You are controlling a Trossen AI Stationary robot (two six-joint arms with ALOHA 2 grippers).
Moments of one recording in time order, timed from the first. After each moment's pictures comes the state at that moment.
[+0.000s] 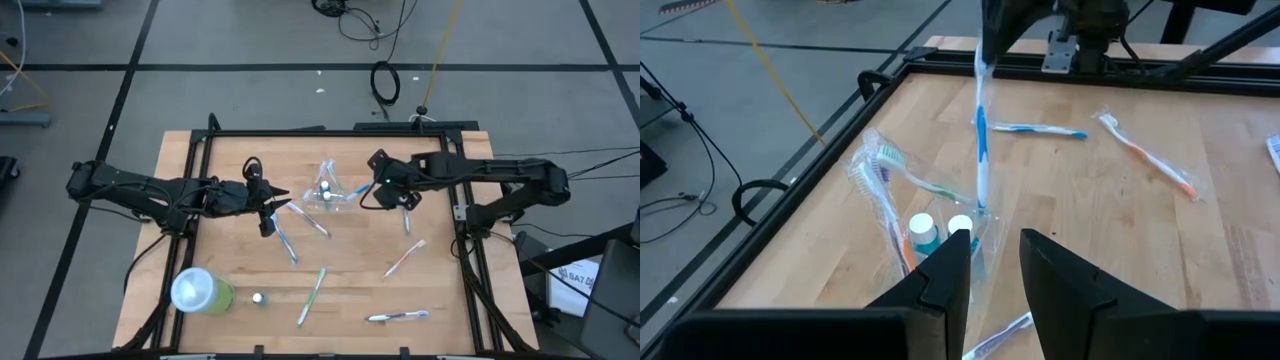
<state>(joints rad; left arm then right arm) -0.13 1.10 0.86 -0.23 -0.42 -0.11 -0.13 1.35 1.19 -0.93 0.31 -1.03</state>
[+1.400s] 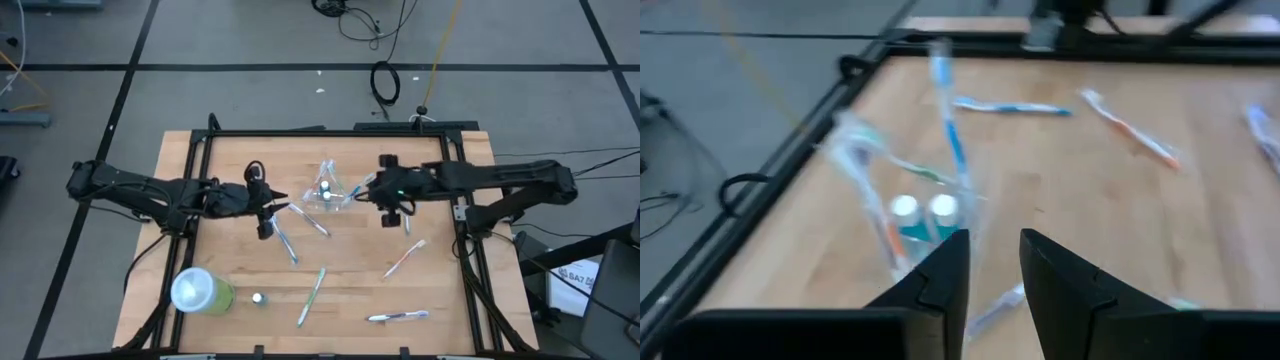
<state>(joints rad) -0.15 1.10 0.86 -0.28 -0.39 -0.11 0.02 1.26 1.17 -0.74 0.26 -0.20</state>
